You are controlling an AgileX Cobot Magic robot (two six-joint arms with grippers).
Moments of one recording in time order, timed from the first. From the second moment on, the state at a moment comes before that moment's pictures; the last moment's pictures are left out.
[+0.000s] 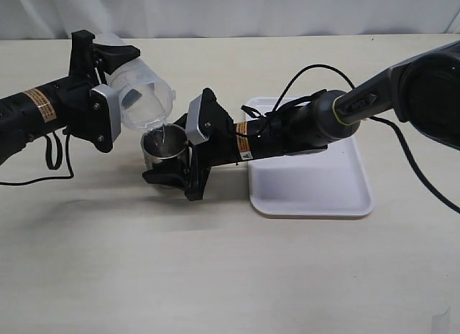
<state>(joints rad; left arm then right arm) -0.15 1.93 -0.70 0.63 -0.98 1.28 0.47 2.36 -1.28 -1.26 -0.98 0.56</state>
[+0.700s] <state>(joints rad) -0.15 1.93 -0.70 0.62 -1.03 1.39 0.47 2.37 -1.28 -1.26 -0.97 0.56</state>
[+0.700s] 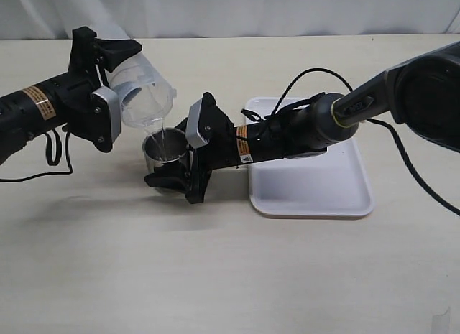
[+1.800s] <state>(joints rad) -0.15 1.93 -0.71 0.60 -1.09 1.54 0.47 2.37 -1.28 -1.26 -0.97 0.56</state>
